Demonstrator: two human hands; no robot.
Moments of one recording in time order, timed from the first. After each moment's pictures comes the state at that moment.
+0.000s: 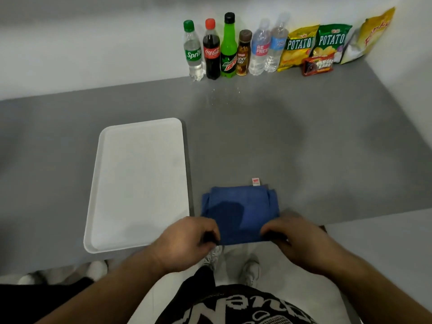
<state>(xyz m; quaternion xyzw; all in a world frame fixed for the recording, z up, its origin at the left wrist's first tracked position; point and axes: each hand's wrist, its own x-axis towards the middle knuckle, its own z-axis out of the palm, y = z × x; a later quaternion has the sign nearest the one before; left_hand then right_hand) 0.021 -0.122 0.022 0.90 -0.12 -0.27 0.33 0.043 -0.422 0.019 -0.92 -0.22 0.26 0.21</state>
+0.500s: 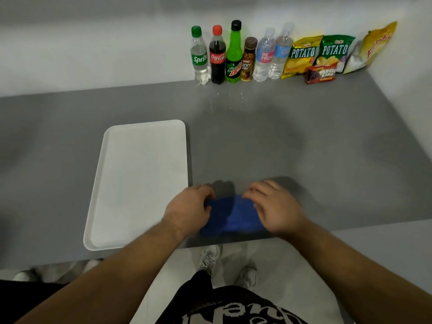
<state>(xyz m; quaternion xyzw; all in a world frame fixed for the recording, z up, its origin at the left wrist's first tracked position) 0.078 -0.132 0.000 0.96 -0.02 -0.15 0.24 0.110 -0.392 -0.016 -0.93 -0.33 0.07 0.17</state>
